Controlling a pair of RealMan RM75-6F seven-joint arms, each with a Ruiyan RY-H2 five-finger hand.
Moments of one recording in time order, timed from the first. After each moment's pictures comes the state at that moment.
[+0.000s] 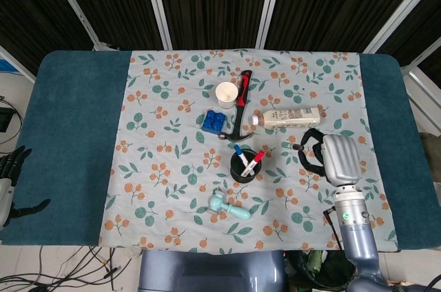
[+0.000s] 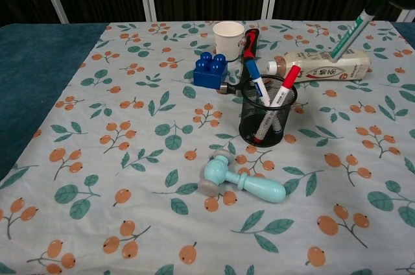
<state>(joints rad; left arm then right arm) -0.09 -1.05 -0.05 -1.72 1.42 1.42 -0.10 0.46 -1.26 0.31 -2.06 -1.01 1.40 -0.43</state>
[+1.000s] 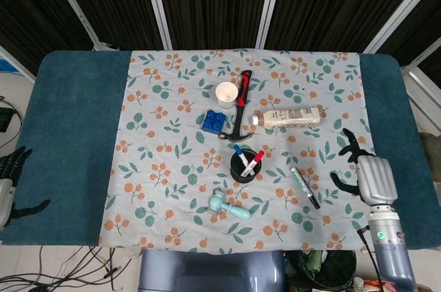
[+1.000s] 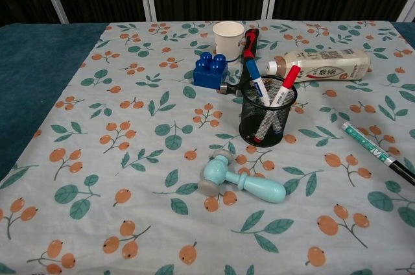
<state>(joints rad) -0.09 -1.06 -0.05 -1.71 1.43 1.43 -0.08 0.29 -1.14 0.13 -1.91 -1.25 1.42 -0.18</state>
